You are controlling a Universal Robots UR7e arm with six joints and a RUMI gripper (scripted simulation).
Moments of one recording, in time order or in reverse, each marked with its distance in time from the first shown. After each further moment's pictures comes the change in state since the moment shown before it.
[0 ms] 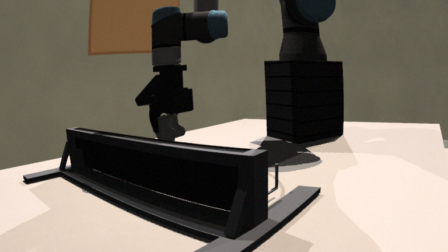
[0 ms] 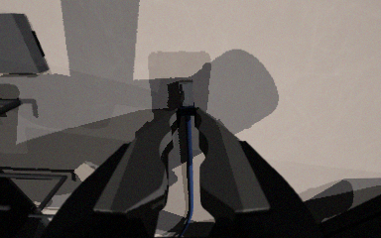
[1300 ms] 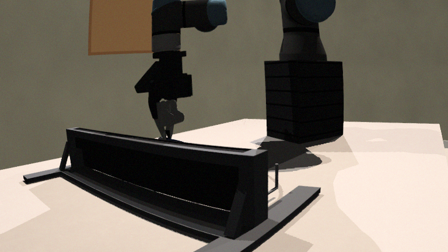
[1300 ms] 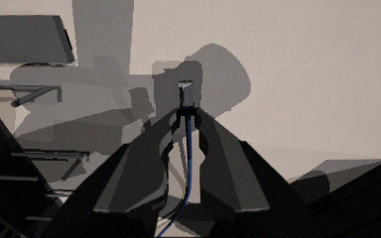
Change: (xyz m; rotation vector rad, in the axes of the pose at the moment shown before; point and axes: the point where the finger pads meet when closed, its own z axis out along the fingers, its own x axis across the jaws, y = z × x) arm 0.000 0.000 -0.035 0.000 0.000 0.000
